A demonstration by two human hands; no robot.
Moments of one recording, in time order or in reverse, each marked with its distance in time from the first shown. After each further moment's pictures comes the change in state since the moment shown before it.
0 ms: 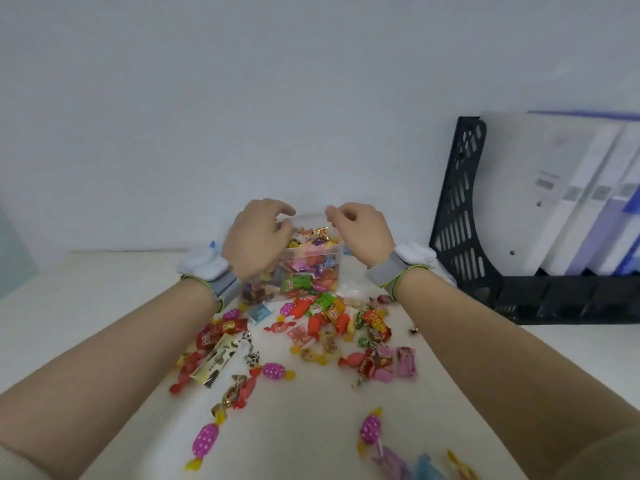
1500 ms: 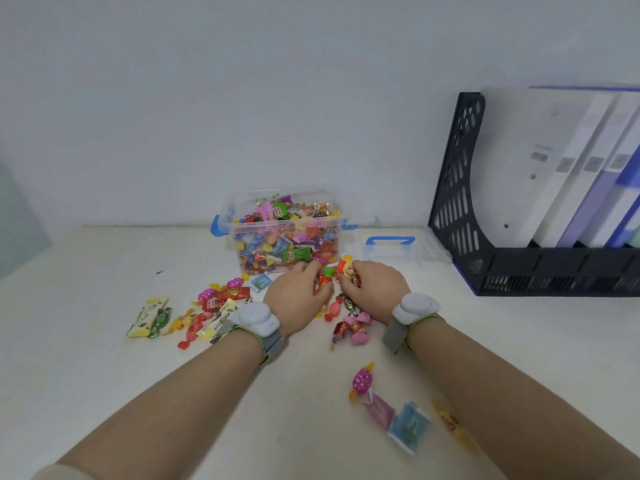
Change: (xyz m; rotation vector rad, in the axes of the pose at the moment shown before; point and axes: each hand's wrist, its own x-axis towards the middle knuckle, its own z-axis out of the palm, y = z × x) left_hand -0.109 0.024 0.091 0.069 -0.296 -0.093; right_hand -0.109 0.074 0.019 -0.562 -0.238 -0.122
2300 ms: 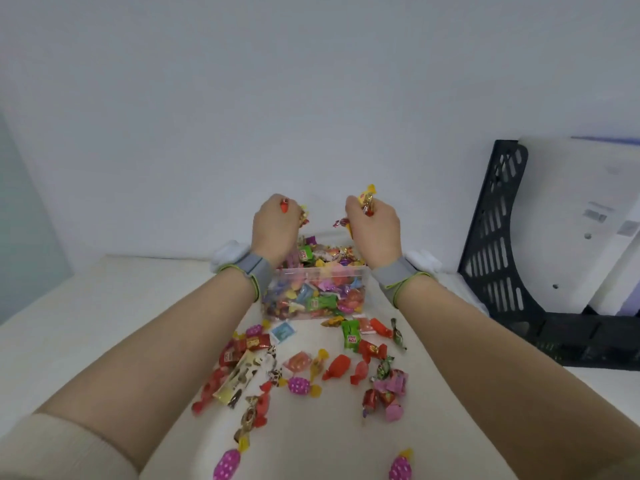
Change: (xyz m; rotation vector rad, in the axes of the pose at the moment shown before) left_hand 0.115 -0.025 -0.135 -0.594 0.434 -0.296; right_hand 0.128 -0.082 -0.092 0.849 0.498 0.240
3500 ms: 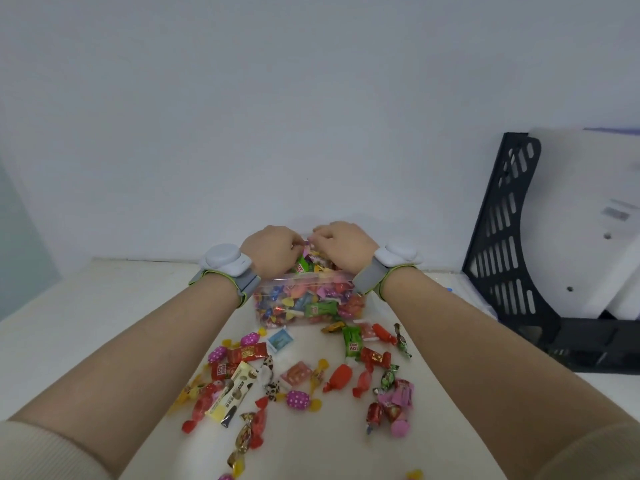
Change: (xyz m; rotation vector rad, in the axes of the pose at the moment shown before) left_hand 0.016 -0.032 -0.002 0.794 -0.506 0.275; right_hand 0.020 0.024 0.031 -0.543 -0.709 -0.219
